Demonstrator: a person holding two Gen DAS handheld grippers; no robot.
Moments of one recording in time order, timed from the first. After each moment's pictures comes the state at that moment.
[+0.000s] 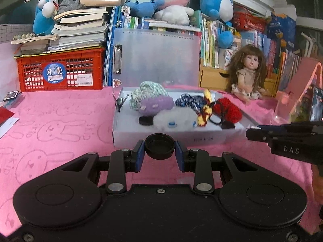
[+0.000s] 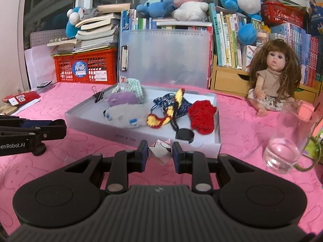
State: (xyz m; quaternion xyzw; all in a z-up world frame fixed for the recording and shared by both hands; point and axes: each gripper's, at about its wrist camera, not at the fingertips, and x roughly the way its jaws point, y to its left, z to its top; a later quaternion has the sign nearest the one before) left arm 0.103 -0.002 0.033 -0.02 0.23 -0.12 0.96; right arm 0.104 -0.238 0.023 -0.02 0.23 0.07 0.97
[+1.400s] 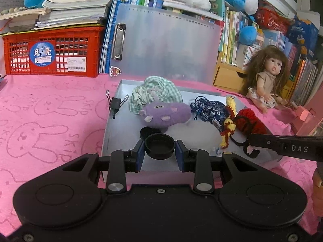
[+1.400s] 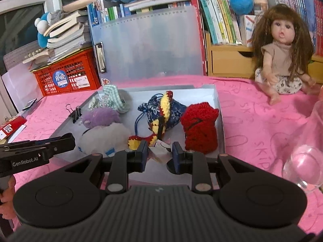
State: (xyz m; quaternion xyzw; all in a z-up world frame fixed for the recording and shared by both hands) left arm 0.216 -0.009 0.018 -0.06 0.29 -0.12 0.95; right arm 0.201 -0.261 0.024 0.07 0.30 0.06 0.95
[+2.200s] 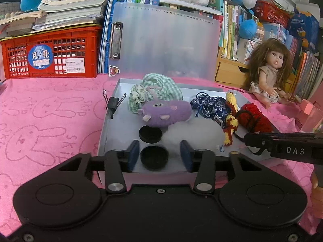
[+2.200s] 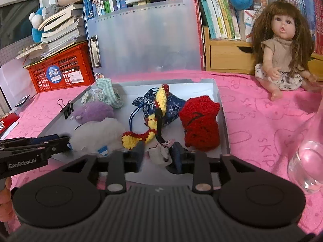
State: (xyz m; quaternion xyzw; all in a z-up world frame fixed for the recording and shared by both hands) left arm 0.220 -0.016 0.015 -0.04 0.29 -0.11 0.95; right arm 0.210 -0.254 0.012 0.06 0.30 0.05 0.95
